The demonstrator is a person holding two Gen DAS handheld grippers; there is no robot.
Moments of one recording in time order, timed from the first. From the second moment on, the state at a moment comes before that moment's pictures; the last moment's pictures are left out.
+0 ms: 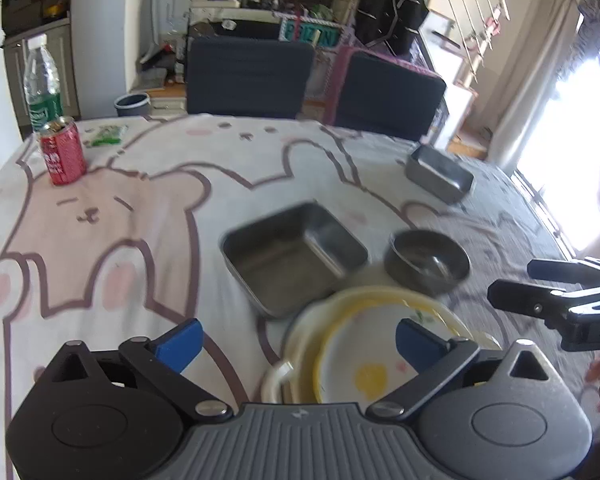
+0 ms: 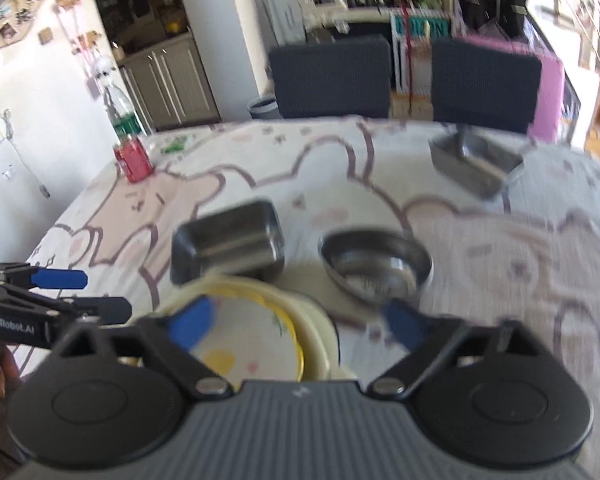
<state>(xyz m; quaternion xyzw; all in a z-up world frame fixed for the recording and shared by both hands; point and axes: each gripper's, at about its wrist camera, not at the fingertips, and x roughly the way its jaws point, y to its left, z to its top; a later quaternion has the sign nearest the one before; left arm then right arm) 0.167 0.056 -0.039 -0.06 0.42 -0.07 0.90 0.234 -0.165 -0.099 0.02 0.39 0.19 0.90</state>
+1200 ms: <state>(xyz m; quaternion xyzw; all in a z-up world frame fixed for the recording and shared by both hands) 0.278 0.102 -0.112 -0.22 0.53 0.00 0.82 0.400 -0.069 -0.170 -0.07 0.47 0.25 0.85</state>
